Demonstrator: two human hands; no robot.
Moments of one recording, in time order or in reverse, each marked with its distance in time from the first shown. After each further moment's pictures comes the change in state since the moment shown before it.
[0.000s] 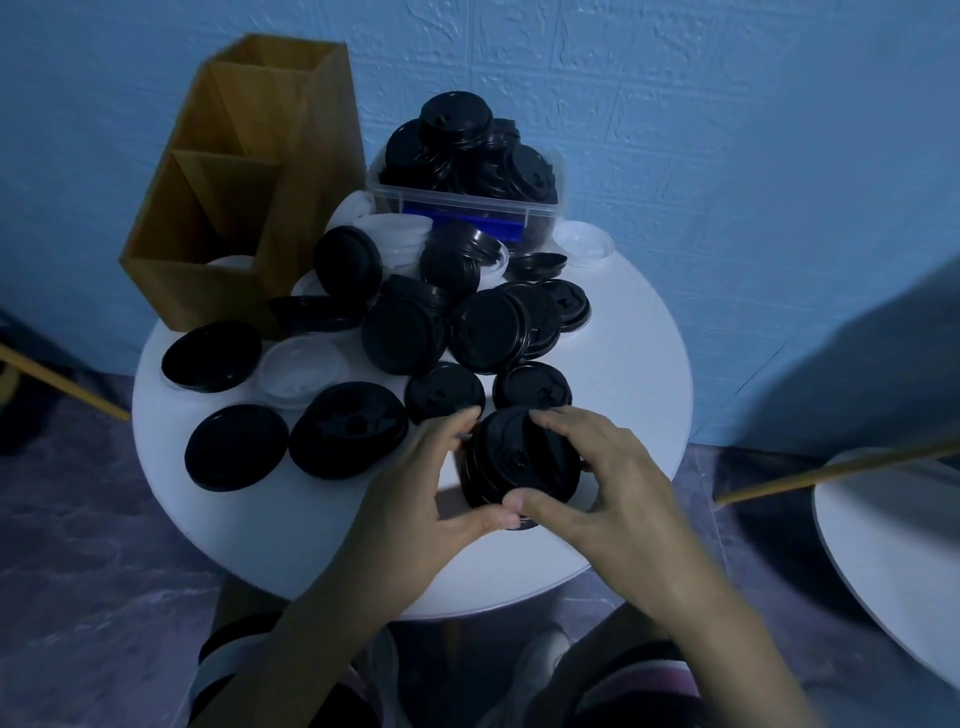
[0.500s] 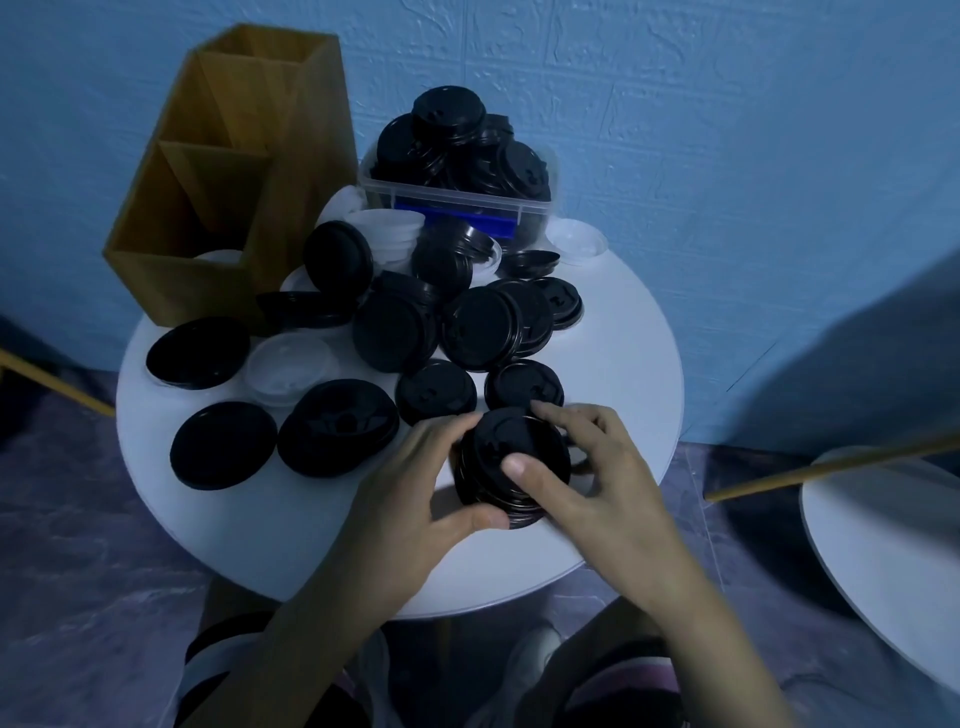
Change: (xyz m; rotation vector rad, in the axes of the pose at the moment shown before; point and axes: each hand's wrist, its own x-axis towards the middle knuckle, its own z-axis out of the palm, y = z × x) left_hand 0.000 -0.001 0.001 0.081 0.014 0.046; right_hand 0.003 -0.002 0.003 0.208 0.011 0.153
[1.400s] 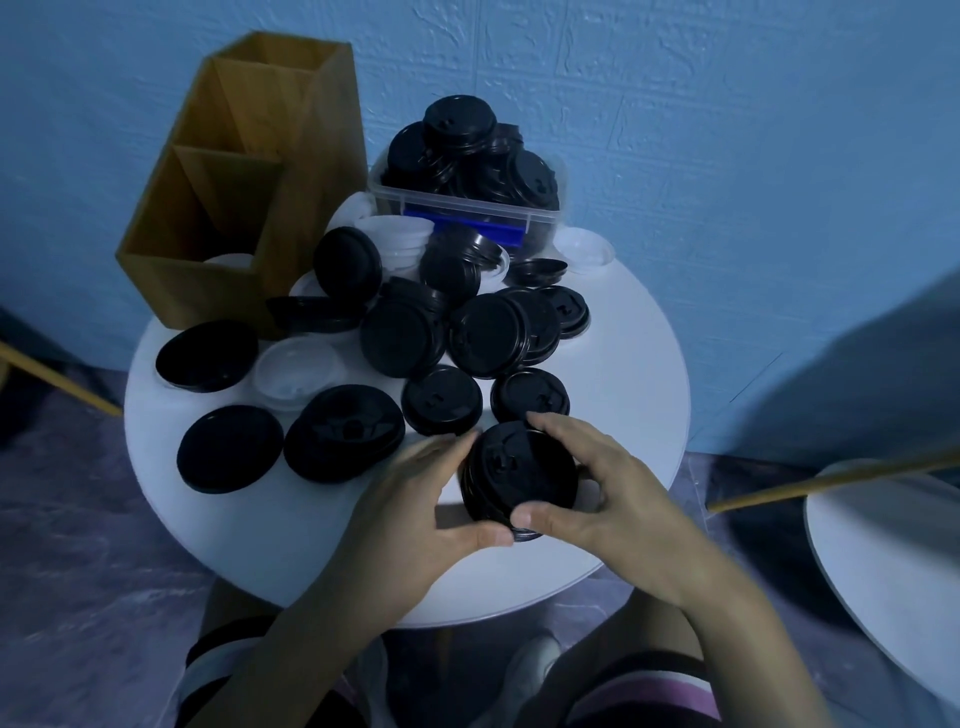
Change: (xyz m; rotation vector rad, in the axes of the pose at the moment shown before) left_hand 0.002 -0.002 -0.002 0.051 -0.044 -0.045; right_hand 0.012 0.008 -0.015 -0.084 -0.253 -0.059
